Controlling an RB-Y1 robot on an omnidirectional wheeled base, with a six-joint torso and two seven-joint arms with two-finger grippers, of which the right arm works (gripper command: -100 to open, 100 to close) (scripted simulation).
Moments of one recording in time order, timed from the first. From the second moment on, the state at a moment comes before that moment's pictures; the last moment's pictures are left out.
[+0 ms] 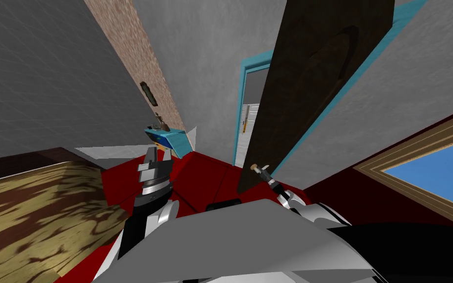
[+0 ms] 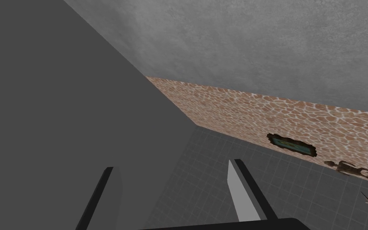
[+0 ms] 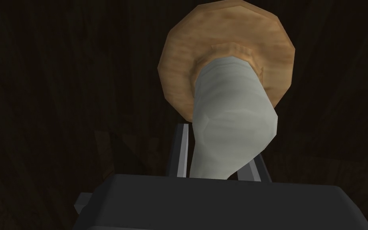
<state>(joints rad) -0.10 -0.55 -0.03 -0.36 0.26 -1.23 -0.55</state>
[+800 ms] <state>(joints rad) -0.09 -0.56 -0.03 -0.34 0.27 -1.28 -0.56</state>
